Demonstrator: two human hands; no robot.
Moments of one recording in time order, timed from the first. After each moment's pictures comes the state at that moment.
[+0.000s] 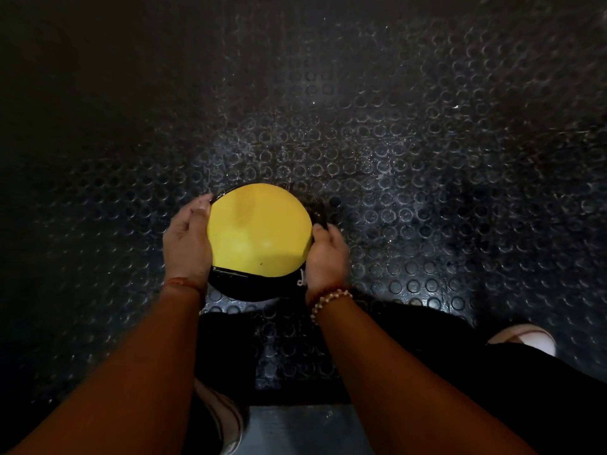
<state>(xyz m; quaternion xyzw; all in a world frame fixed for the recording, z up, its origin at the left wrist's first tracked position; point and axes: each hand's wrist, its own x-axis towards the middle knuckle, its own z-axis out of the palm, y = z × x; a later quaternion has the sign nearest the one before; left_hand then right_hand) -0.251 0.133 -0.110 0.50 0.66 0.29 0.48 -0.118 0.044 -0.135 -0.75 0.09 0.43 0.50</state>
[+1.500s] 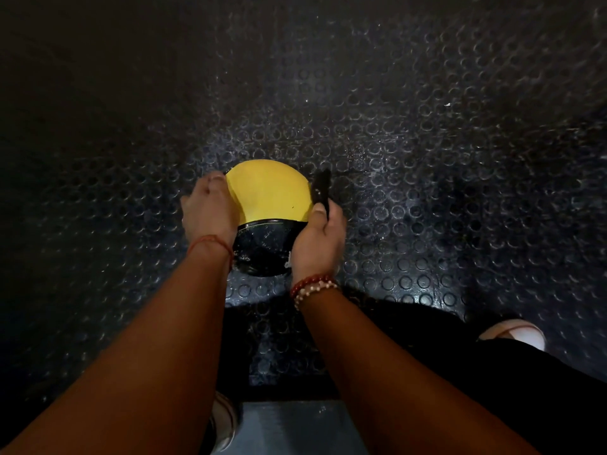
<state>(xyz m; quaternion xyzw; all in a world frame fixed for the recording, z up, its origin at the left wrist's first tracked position) -0.198 0.154 -0.114 0.54 0.74 0.16 0.37 -0.121 0.053 -0.115 -0.79 0.03 0.29 0.54</state>
